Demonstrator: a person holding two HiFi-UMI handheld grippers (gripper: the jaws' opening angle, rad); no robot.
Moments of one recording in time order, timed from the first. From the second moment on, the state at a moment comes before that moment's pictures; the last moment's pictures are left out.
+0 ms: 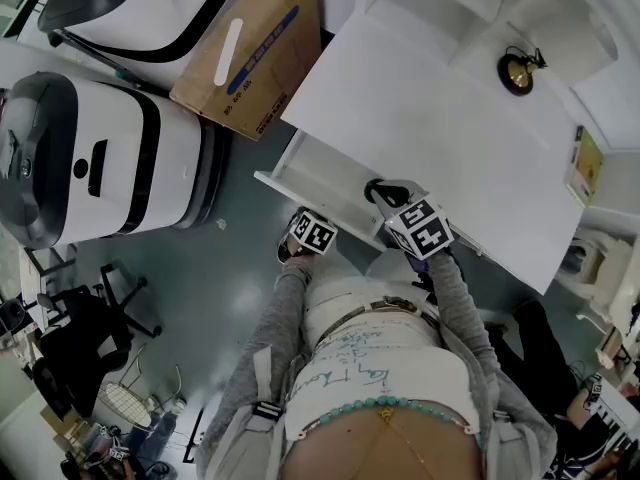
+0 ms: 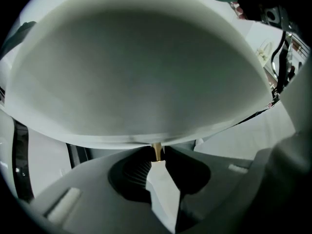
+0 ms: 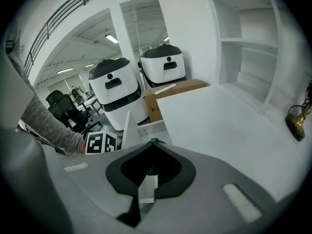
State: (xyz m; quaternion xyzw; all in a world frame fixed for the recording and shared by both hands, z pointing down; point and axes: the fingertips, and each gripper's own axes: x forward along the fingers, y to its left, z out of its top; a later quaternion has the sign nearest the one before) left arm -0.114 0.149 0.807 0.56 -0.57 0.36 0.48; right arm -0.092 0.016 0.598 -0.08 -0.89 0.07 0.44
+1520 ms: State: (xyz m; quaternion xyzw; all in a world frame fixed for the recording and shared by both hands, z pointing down) left arm -0.117 0.149 0.808 0.55 -0.60 0.35 0.46; right arm -0.119 0.067 0.755 -0.19 -0.81 0.02 0.56
